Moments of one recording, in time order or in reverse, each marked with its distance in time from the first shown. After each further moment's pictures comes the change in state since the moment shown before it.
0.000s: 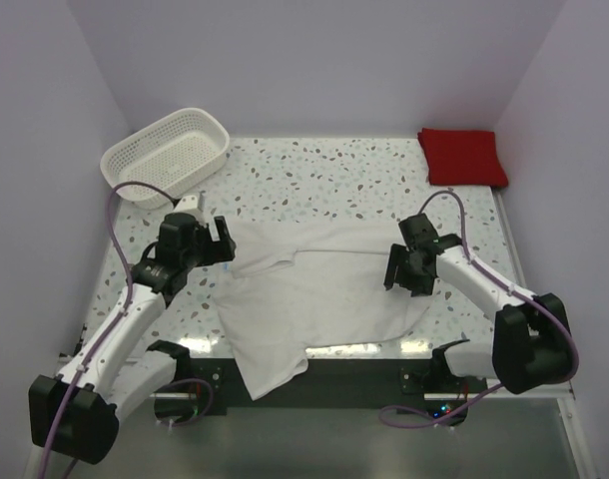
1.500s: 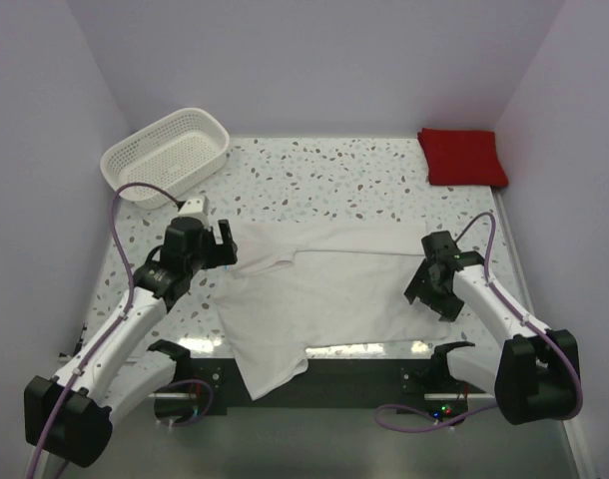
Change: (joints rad) left arm -0.080 -0.035 -0.013 -0.004 -0.087 0.000; right arm -0.148 -0.163 -0.138 -0.140 0.137 0.205
